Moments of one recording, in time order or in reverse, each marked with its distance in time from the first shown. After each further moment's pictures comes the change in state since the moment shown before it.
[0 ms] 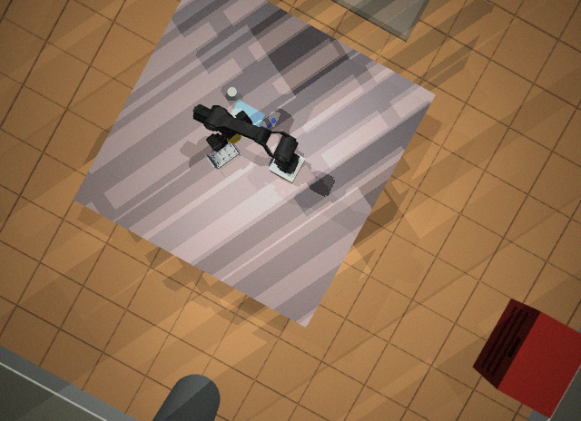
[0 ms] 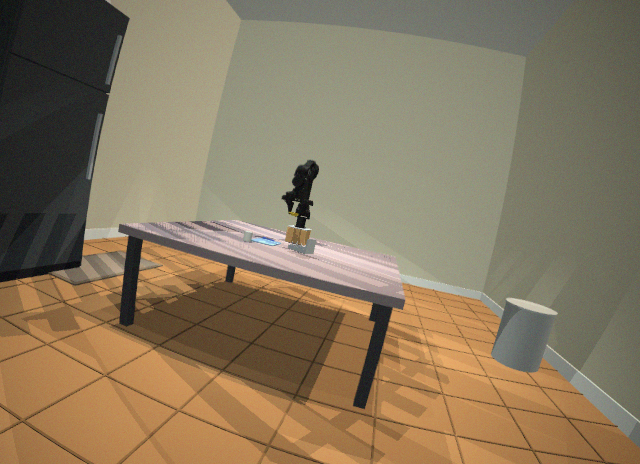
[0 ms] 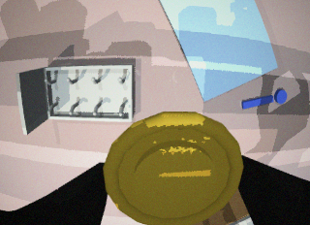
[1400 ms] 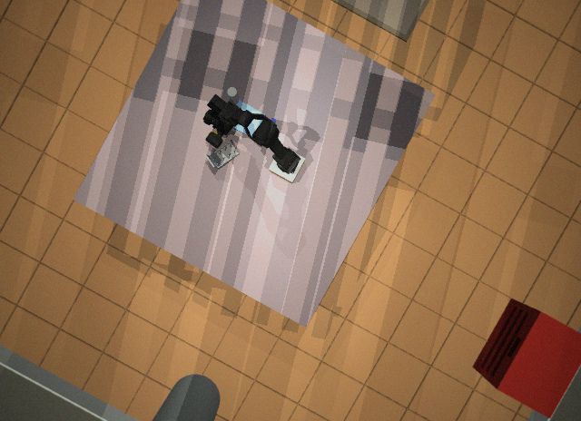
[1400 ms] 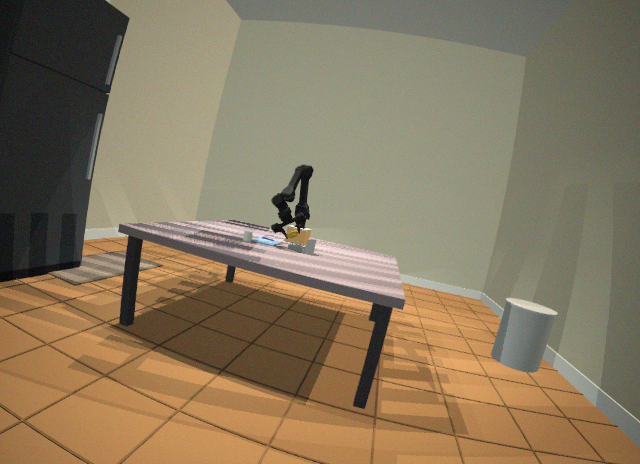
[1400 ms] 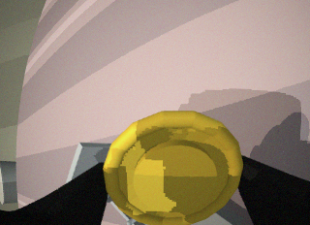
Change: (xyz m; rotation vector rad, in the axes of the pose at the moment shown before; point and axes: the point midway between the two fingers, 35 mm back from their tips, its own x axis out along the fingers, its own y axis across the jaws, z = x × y) arm 0.110 0.058 0.074 -0.376 -0.281 0.713
